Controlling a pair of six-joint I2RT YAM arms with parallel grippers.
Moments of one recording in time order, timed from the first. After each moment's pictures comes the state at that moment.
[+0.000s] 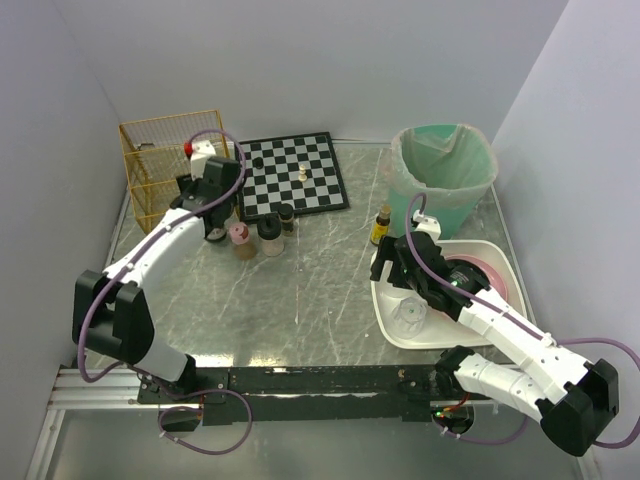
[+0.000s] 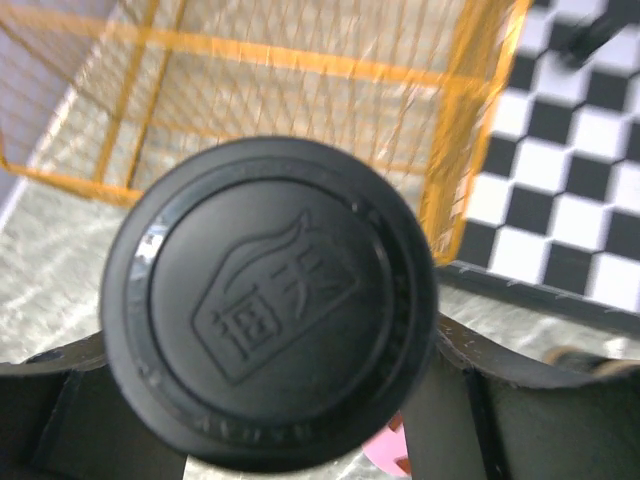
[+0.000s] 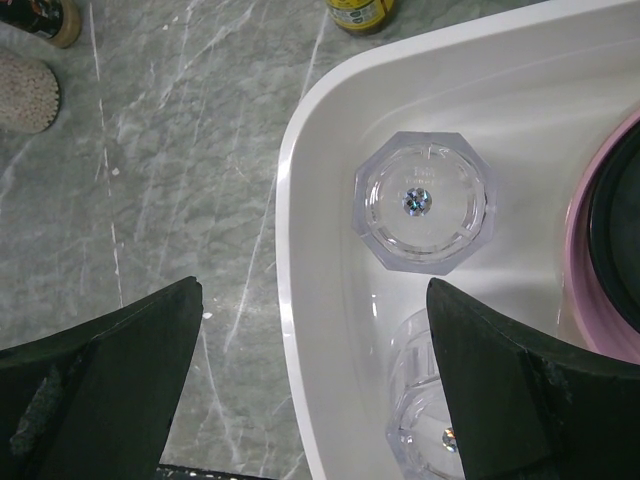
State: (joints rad) left arm -0.34 1.50 1.18 -0.39 -0.70 -0.46; right arm 0.63 0.92 0.75 -0.61 0.32 0.69
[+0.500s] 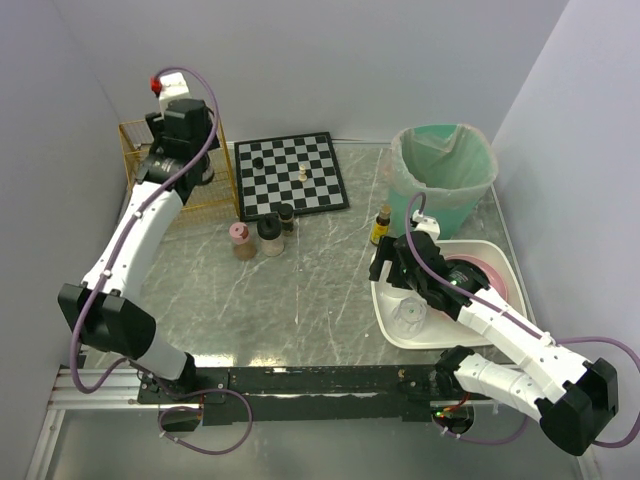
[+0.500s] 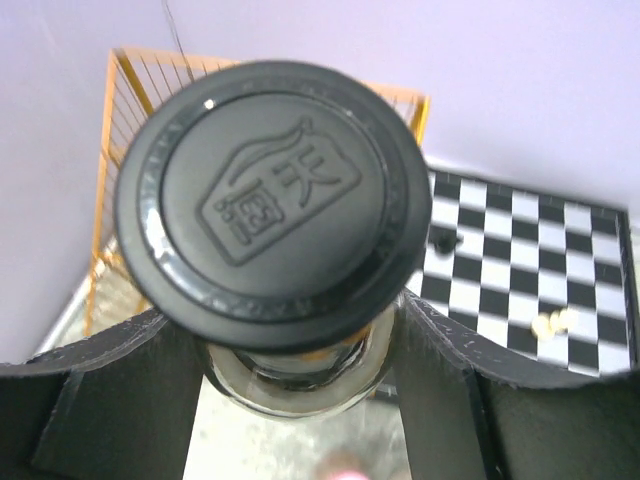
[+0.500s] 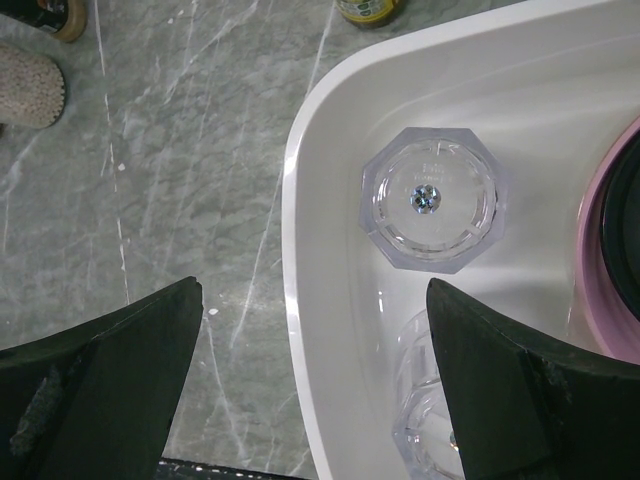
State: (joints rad) left arm -0.27 1.51 1.61 -0.44 -0.61 -0.28; right arm 0.63 0.93 0.75 -0.61 0.30 0.69
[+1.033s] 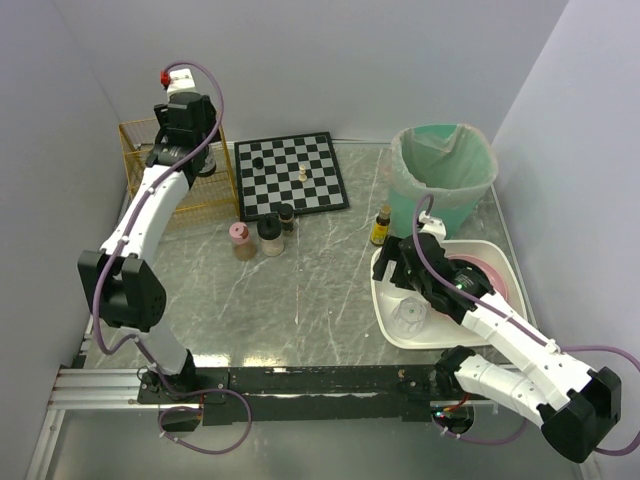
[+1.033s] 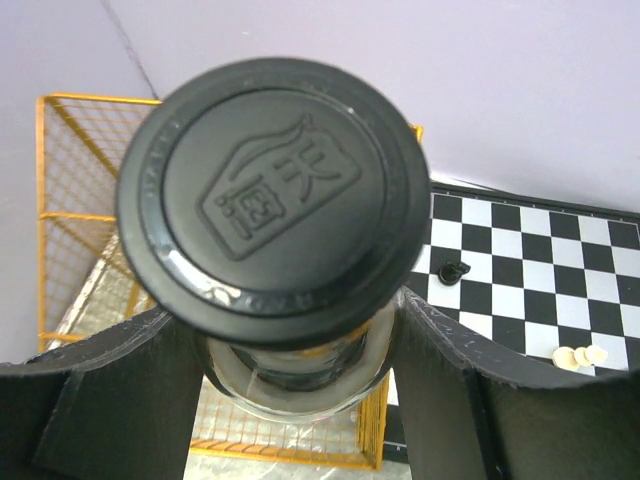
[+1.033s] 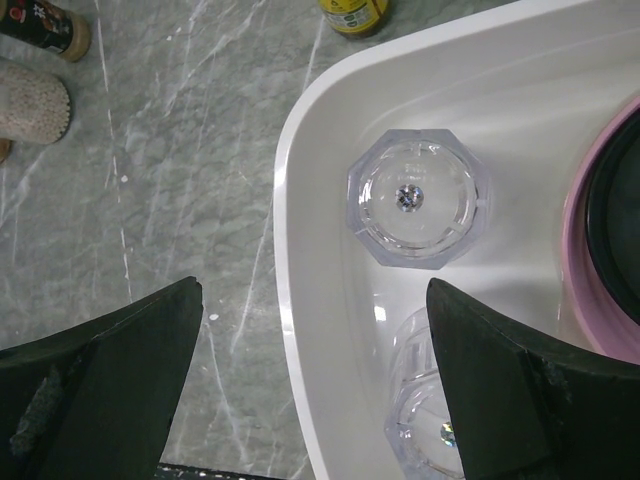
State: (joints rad) left arm -0.18 1.68 1.69 -0.31 -0.48 -0.19; right arm 0.61 0.89 0.74 -0.61 0.31 0.70
